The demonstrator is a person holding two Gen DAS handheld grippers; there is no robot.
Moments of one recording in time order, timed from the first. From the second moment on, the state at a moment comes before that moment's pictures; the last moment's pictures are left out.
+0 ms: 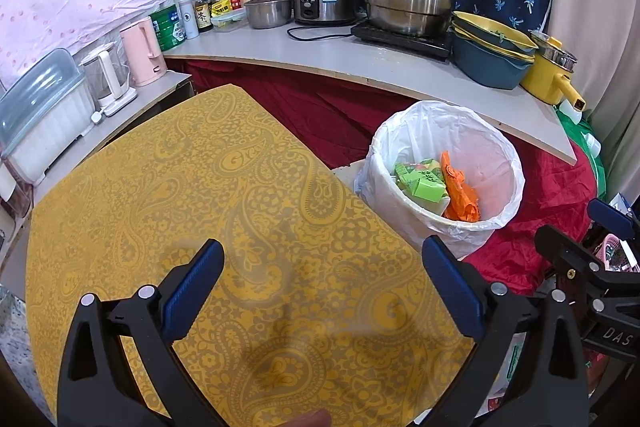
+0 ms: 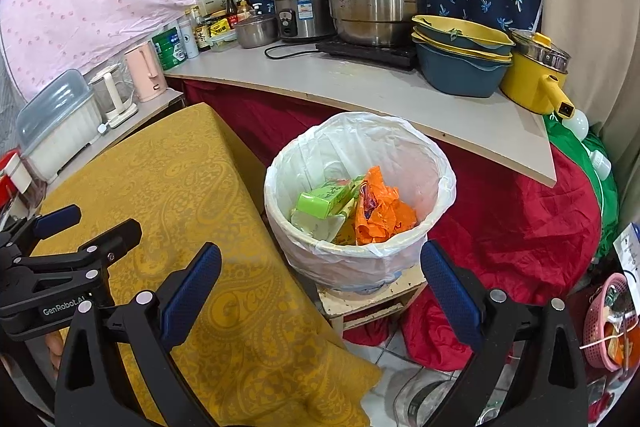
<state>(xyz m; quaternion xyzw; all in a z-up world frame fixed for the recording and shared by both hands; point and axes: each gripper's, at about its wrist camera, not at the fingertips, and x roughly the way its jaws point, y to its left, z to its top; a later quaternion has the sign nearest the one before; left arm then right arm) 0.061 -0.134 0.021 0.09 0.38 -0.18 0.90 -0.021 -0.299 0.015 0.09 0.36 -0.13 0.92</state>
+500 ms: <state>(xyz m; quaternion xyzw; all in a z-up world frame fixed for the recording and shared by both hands) 0.064 -0.147 0.017 0.09 0.38 -0.19 0.90 -0.019 -0.309 0.012 0.09 0.36 -0.14 0.92</state>
